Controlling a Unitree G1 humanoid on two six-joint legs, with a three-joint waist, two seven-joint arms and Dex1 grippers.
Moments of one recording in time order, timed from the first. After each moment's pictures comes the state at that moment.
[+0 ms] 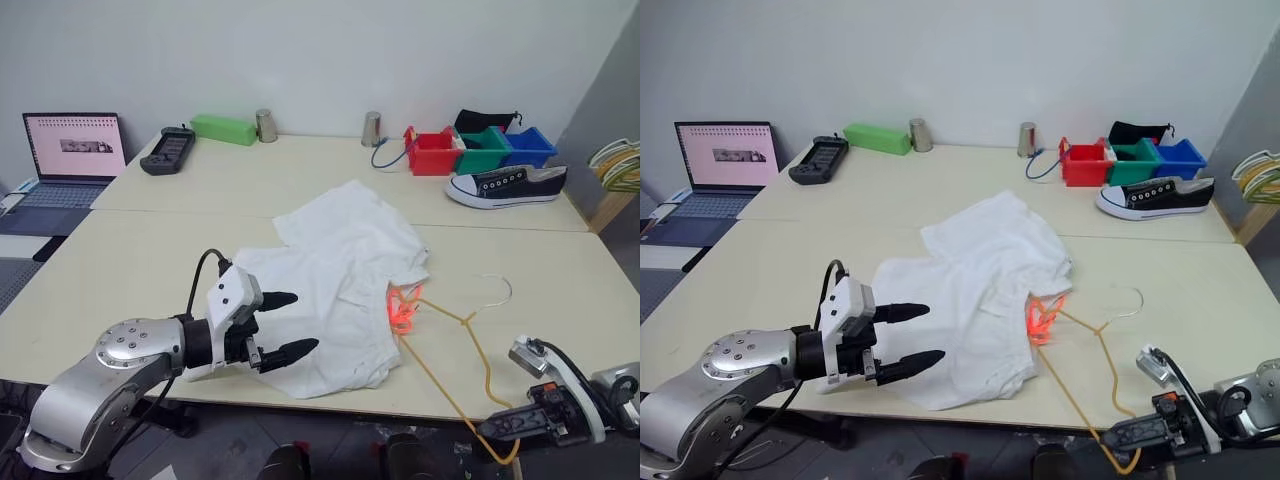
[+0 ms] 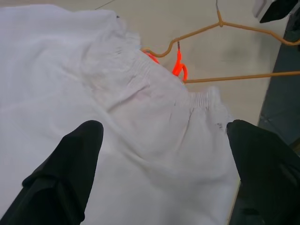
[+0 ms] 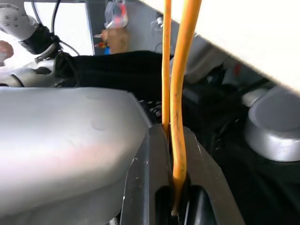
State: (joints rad) left arm -0.01 0.78 0.12 -0.66 -0.63 0.76 -0.83; right arm 0.06 -1.08 -0.06 -0.21 1.13 1.61 1.12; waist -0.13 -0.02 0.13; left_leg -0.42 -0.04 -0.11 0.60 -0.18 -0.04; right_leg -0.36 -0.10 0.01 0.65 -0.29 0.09
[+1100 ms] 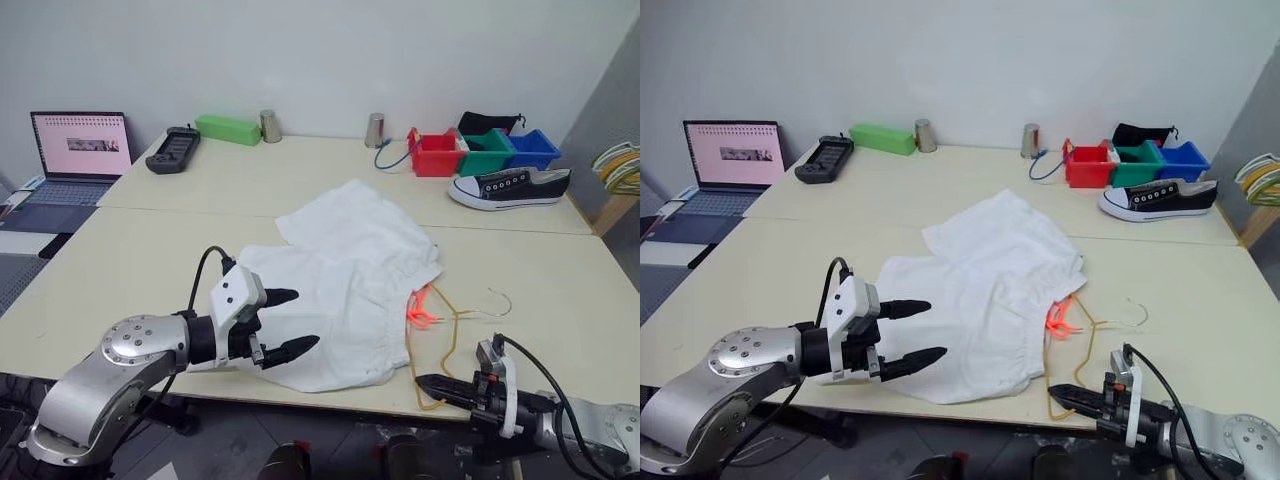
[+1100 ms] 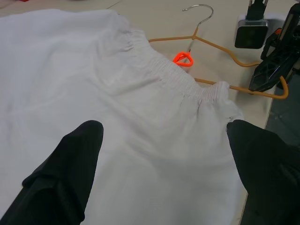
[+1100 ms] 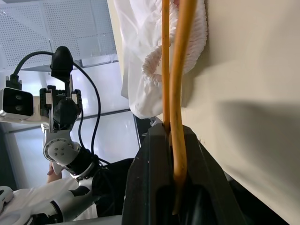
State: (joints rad) left arm -0.05 0.80 0.07 -0.63 -0.59 0.71 -0.83; right arm 0.12 -0.69 -0.07 -0.02 1.94 1.23 0.09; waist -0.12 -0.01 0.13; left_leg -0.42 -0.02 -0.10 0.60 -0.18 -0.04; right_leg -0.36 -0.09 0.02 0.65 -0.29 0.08
